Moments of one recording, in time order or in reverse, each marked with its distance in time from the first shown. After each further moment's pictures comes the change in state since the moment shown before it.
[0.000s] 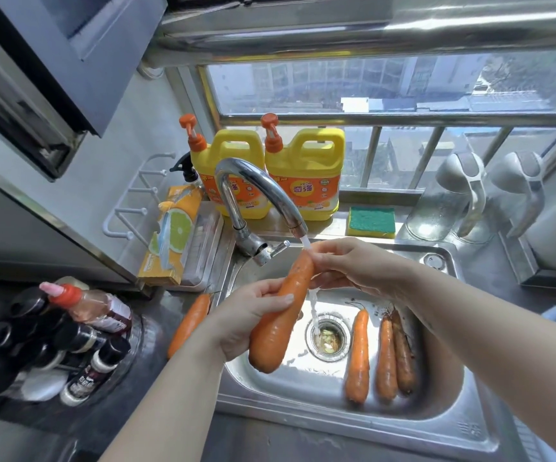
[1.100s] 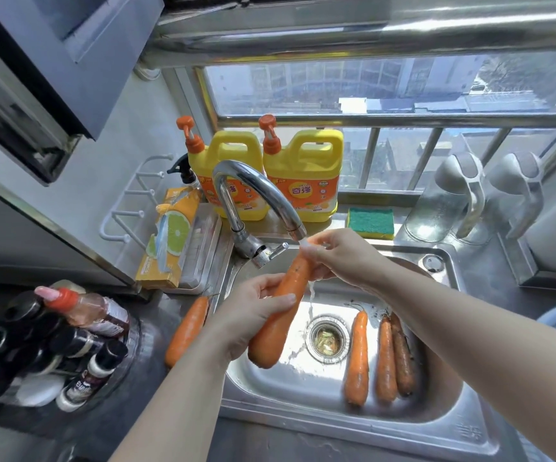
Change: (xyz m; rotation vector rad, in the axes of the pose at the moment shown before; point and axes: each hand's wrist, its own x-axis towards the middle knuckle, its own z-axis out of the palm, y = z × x) left_hand 0.007 -0.001 0.004 0.174 0.155 0.088; right_hand 0.010 -0.014 0.014 -0.193 0.285 -0.116
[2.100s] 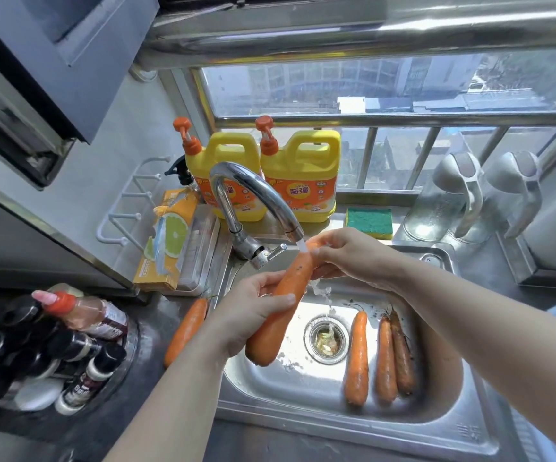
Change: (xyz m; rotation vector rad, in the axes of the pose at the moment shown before) left_hand 0.000 0.010 0.001 0.094 -0.011 -0.009; right_hand 0.000 0.001 -0.017 -0.040 -0.150 0.033
